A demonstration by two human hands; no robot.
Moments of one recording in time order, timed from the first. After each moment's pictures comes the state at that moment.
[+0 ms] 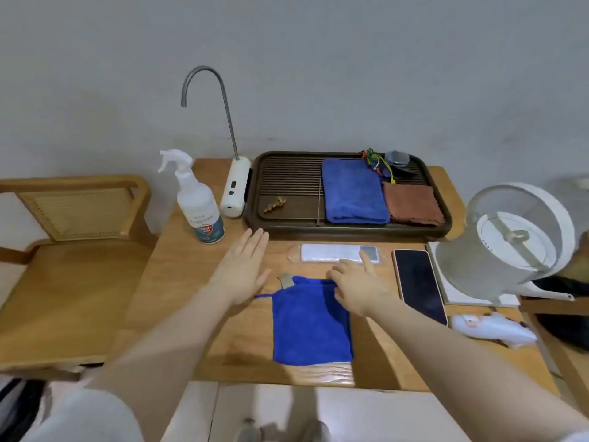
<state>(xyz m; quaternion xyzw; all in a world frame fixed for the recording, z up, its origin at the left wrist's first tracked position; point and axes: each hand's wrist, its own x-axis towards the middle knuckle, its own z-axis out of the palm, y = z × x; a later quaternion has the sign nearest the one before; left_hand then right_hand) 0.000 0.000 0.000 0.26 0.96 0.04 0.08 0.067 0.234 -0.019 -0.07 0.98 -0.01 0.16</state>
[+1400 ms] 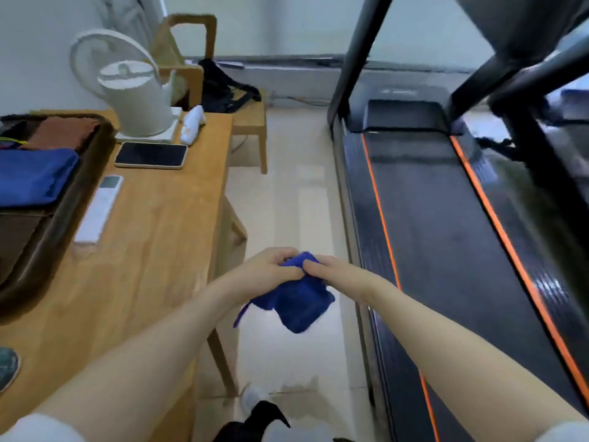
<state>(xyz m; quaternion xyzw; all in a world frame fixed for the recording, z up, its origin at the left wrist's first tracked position) 0.177 -0.089 0.035 0.68 0.41 0.04 0.61 0.345 -0.141 0.013 0.56 0.47 -0.65 -0.21</state>
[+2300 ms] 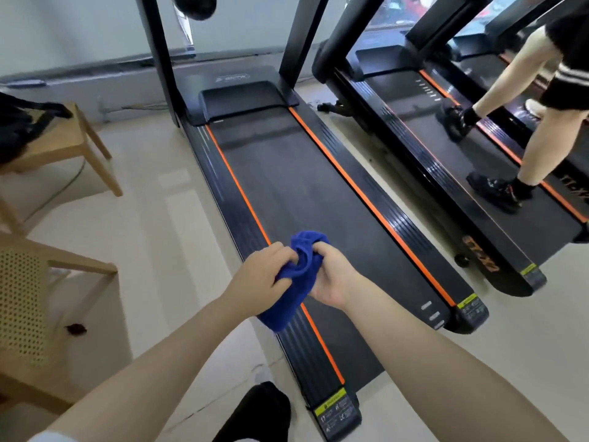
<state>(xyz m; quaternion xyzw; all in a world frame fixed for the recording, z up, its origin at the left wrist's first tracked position) 0.426 -0.273 -0.003 0.91 0.14 0.12 0.36 0.550 -0.366 0.001 0.50 -0.07 -0.60 -0.62</state>
